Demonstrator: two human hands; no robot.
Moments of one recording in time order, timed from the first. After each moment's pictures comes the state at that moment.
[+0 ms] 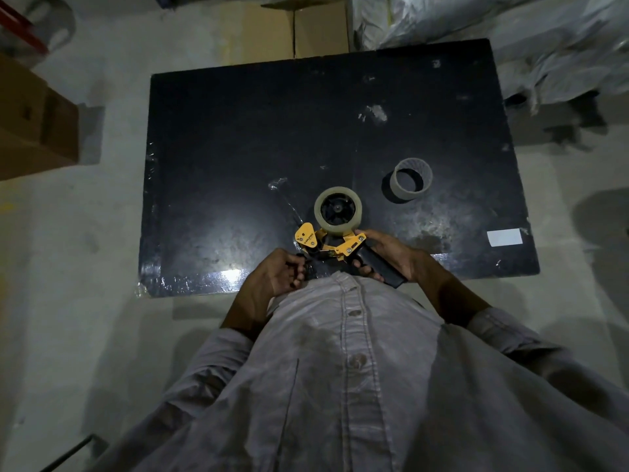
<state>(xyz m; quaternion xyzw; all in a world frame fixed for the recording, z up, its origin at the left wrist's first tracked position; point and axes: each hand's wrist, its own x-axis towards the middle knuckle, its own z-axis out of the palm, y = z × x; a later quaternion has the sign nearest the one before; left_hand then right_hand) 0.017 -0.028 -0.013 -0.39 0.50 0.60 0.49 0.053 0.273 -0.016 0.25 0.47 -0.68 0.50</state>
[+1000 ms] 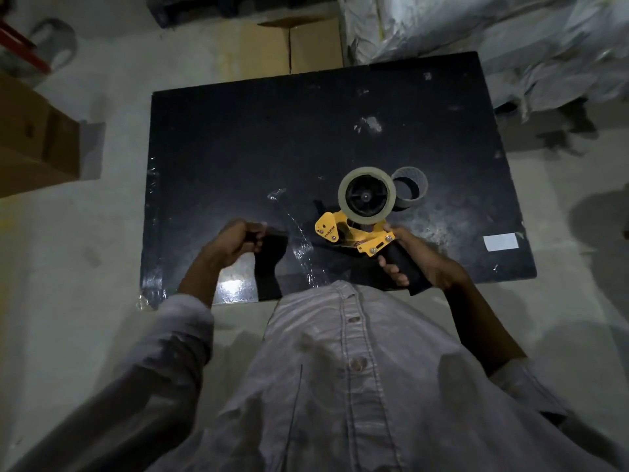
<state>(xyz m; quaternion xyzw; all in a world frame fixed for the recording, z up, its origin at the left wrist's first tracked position) -0.077 -0.097 0.021 -0.16 0.72 0.56 0.38 0.072 0.304 0.050 0.25 0.52 -0.71 0.39</state>
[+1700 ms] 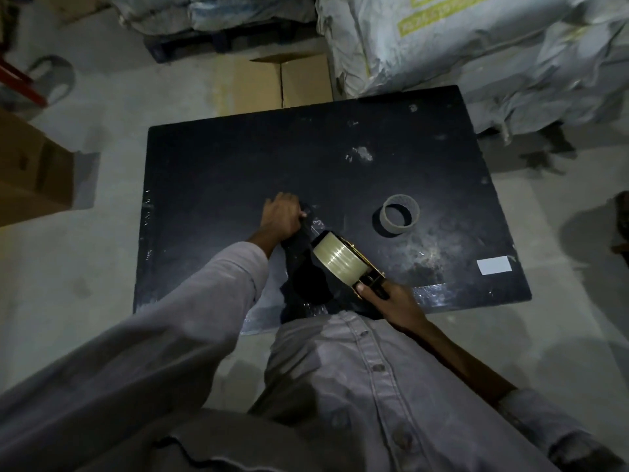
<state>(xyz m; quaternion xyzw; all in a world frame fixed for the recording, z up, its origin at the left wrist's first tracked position) -0.175 0.037 -0.012 0.19 0.97 0.02 0.17 0.115 0.272 -0.018 0.23 0.80 -0.51 0.19</state>
